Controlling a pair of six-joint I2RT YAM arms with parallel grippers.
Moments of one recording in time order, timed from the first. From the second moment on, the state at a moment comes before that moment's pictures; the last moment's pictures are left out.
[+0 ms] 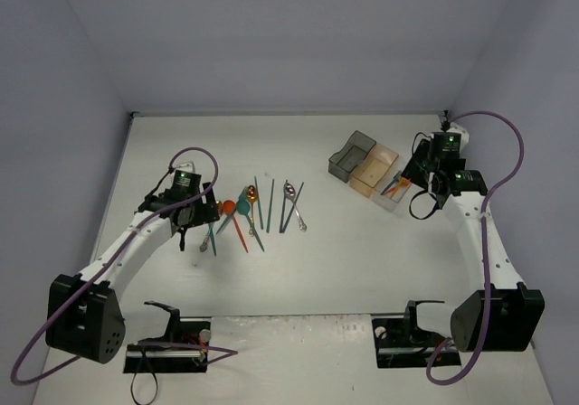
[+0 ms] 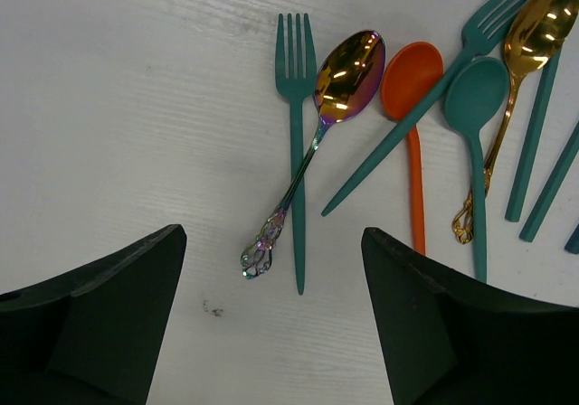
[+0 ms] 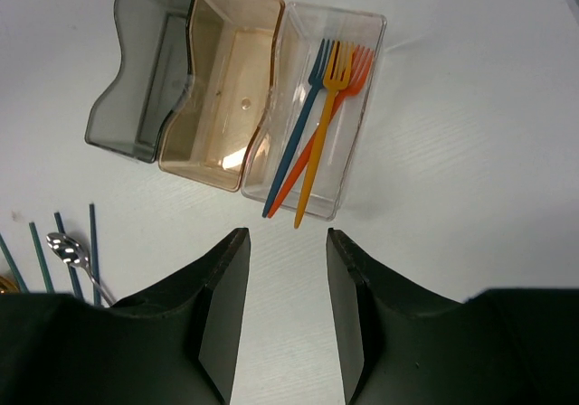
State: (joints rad) left arm -0.27 1.22 0.85 -0.61 -0.21 -0.47; right arm 0.00 1.23 1.10 -0.59 0.11 0.45
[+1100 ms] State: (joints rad) left arm -0.19 1.63 0.93 -0.40 -0.17 -0.54; right arm 0.04 1.18 1.06 -0.59 0.10 0.42
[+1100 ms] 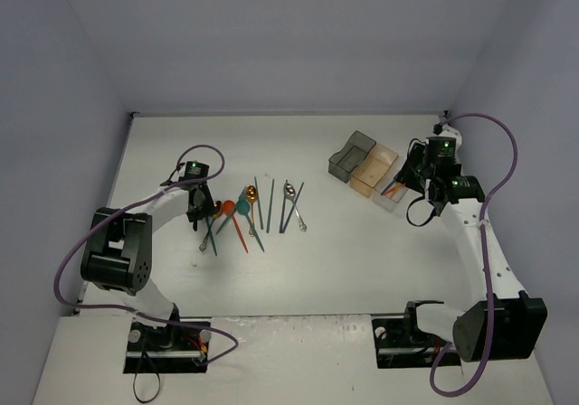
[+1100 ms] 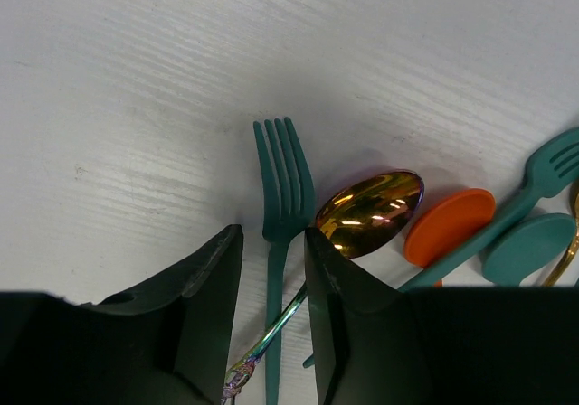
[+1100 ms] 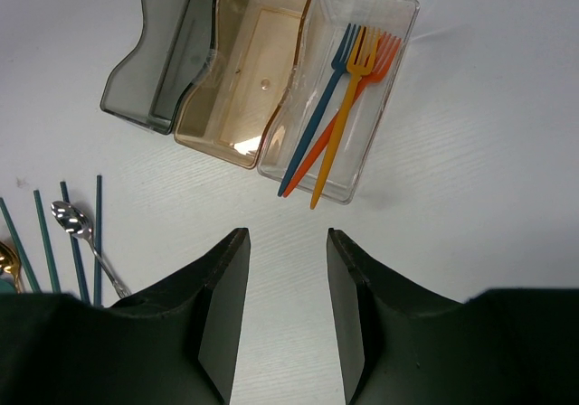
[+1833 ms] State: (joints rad) left arm -0.20 1.64 0.93 -0.39 -0.22 -0.53; right arm 0.04 1.18 1.06 -0.58 0.10 0.42
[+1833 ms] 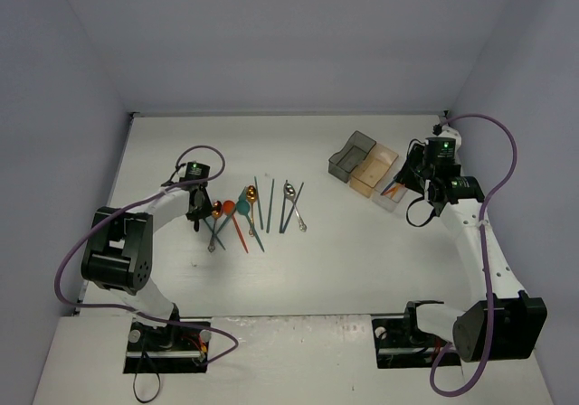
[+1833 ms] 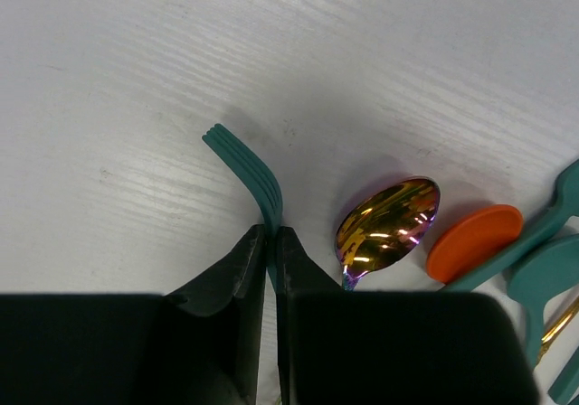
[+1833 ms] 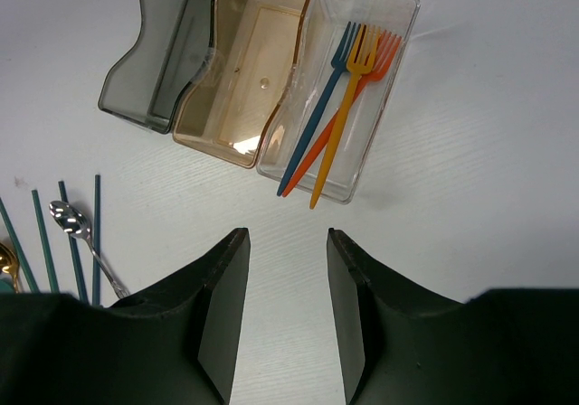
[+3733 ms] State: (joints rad) left arm -0.45 1.52 1.57 -1.04 -0.13 -0.79; right arm 1.05 1.53 1.36 -0.34 0.19 0.12
